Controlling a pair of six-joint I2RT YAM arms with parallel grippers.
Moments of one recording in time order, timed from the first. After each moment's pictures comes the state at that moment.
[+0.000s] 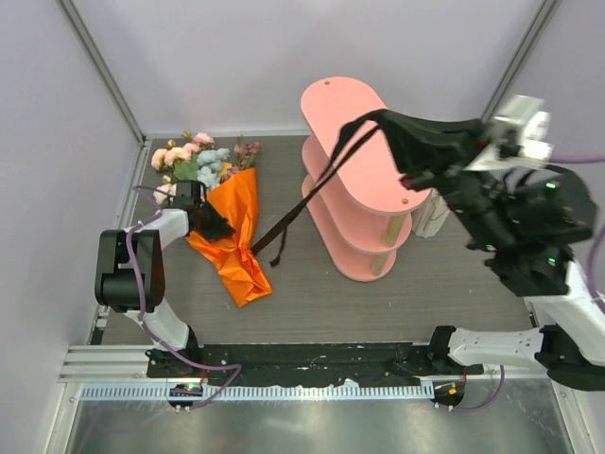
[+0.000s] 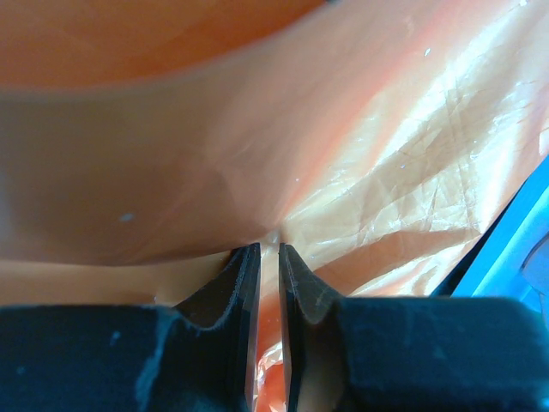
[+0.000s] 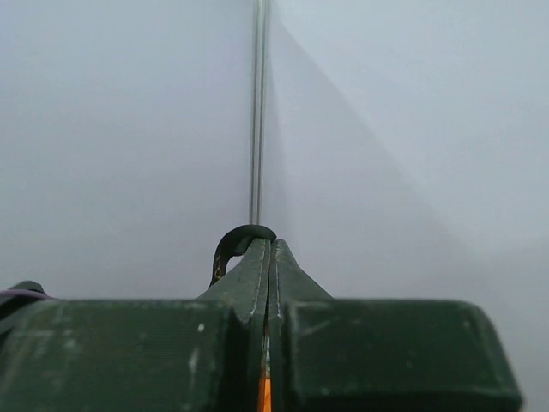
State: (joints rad) left arm -0.01 1.69 0.93 -0.26 0.23 -0.79; right arm 1.08 1.08 1.67 -0.04 0.24 -0.21
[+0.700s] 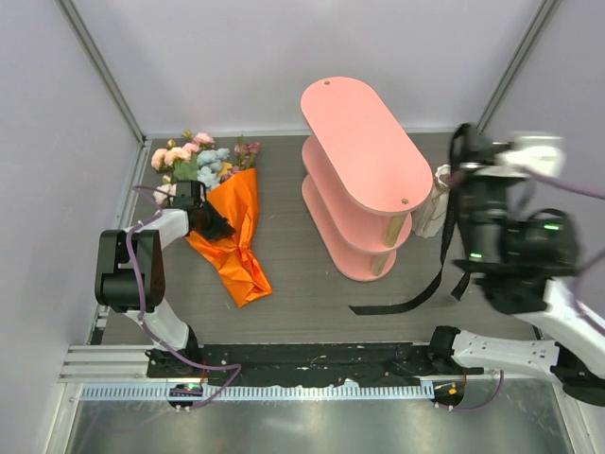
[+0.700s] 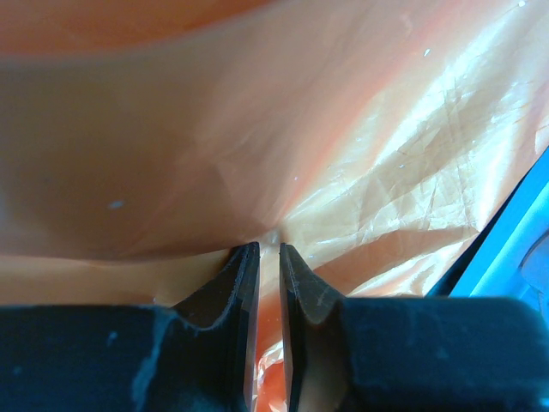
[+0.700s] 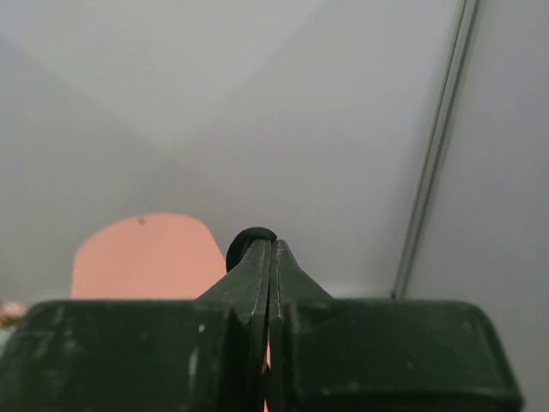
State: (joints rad) left arm -0.01 1.69 0.93 -0.26 0.23 -0.79; right arm 1.08 0.82 1.38 0.25 0.96 -0.61
